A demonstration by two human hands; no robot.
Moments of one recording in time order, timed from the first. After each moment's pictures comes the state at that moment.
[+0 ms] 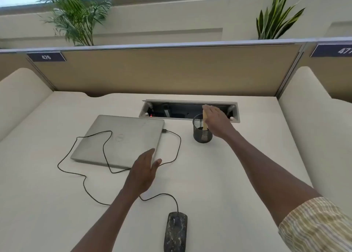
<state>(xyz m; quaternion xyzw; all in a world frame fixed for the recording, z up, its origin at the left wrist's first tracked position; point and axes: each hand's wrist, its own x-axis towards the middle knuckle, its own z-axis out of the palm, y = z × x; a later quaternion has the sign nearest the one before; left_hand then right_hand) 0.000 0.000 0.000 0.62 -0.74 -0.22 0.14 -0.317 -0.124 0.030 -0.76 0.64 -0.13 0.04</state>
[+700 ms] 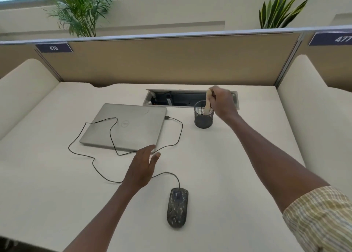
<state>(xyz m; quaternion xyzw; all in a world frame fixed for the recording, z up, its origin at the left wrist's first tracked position) 0.013 0.057 0.007 0.61 -0.73 -0.21 0.22 -0.304 -0.080 0.092 -0.65 0.65 -0.39 0.11</state>
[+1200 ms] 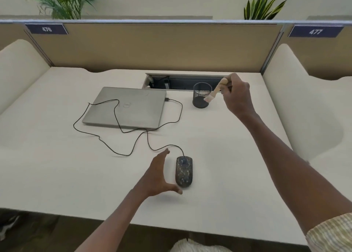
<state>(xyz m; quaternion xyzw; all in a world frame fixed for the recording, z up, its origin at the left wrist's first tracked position) 0.035 0.167 -0.032 0.52 -0.75 -0.39 0.12 -0.283 0.054 0.128 -0.62 0.64 -0.45 0.05</state>
